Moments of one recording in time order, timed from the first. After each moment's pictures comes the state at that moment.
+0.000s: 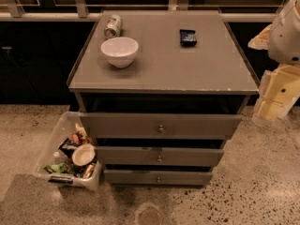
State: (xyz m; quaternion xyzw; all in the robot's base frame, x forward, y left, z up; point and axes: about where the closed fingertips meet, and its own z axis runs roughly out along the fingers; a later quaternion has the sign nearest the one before) arm 0.438 -0.217 0.976 -0.60 0.78 -0.03 0.16
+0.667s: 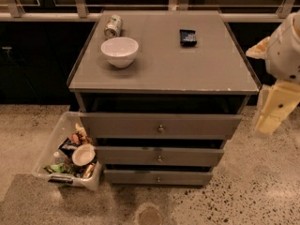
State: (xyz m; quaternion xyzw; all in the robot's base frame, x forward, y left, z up) arm 0.428 -0.214 0.959 -0.61 0.77 -0.04 0.17
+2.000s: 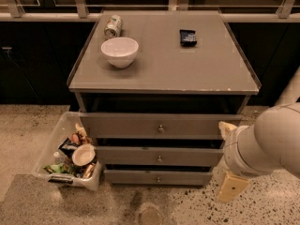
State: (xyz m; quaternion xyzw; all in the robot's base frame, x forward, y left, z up) arm 0.388 -0.192 0.774 -0.61 0.77 -0.08 0.18
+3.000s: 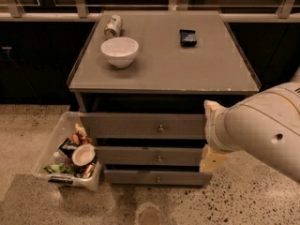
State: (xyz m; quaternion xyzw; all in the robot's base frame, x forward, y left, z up) arm 0.461 -0.167 0.777 -0.62 0.73 -0.14 0.23
